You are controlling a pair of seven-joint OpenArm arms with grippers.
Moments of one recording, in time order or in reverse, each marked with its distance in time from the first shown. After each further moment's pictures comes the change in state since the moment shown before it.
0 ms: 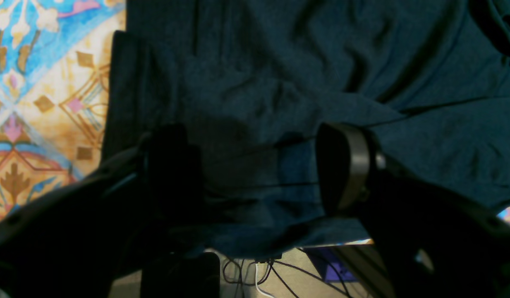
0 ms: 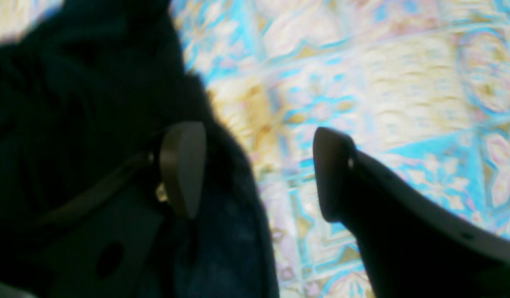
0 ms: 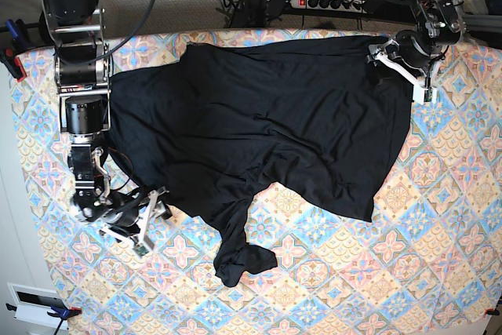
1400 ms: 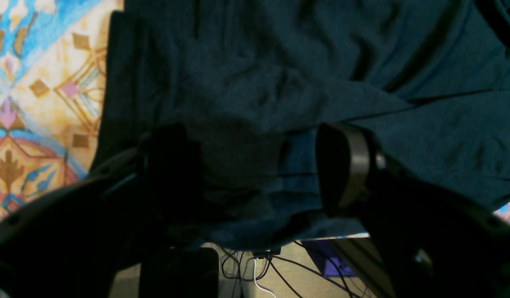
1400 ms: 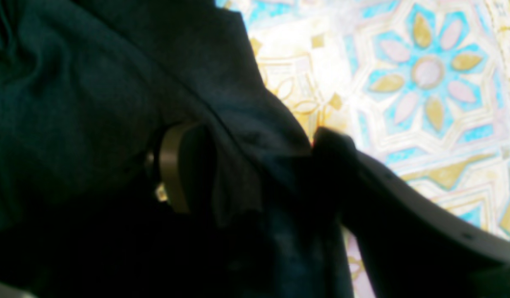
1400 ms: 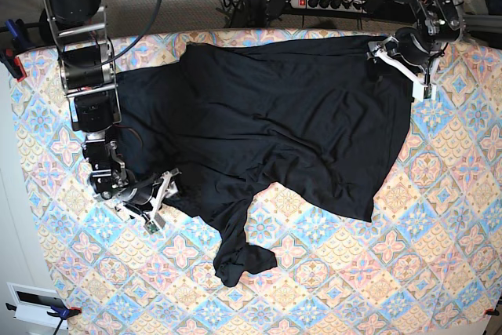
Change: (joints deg) left arm 0.9 0.2 0.0 0.0 -0.2 0.0 0.0; right arm 0.6 -2.2 -2.0 -16.5 0.1 -2.6 15.0
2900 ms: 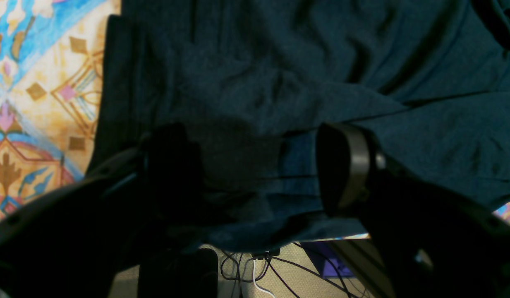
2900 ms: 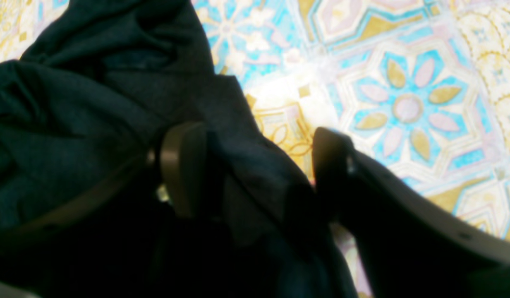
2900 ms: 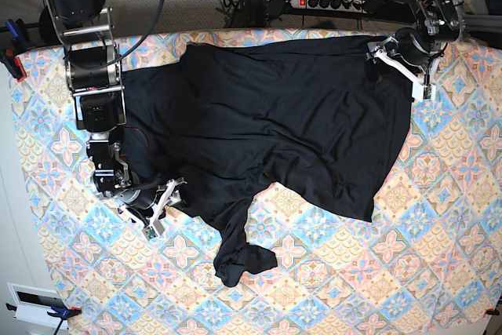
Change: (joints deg) left arm -0.2 0.1 0.0 0.0 0.0 0.0 0.0; right arm 0.0 -2.1 3.5 -1.8 -0.3 -0.9 5.3
